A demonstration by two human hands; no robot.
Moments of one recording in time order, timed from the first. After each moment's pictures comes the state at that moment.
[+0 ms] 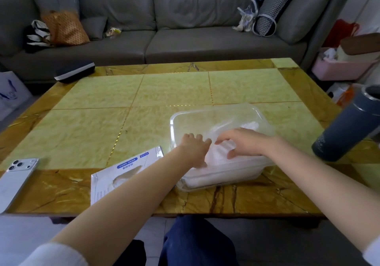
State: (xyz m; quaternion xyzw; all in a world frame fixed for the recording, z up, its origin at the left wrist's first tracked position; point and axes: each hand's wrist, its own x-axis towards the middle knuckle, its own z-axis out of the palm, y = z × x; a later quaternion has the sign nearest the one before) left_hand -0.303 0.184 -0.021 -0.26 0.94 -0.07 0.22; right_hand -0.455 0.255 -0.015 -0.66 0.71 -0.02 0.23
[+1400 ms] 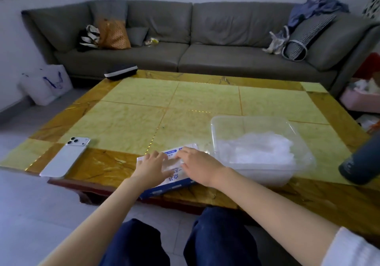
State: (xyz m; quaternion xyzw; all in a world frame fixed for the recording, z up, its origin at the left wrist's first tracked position) left_hand -0.100 0.175 -0.048 -0.53 0.84 0.14 0.05; right_hand -0.257 0.234 -0.017 -0.79 0.59 -0.10 0.16
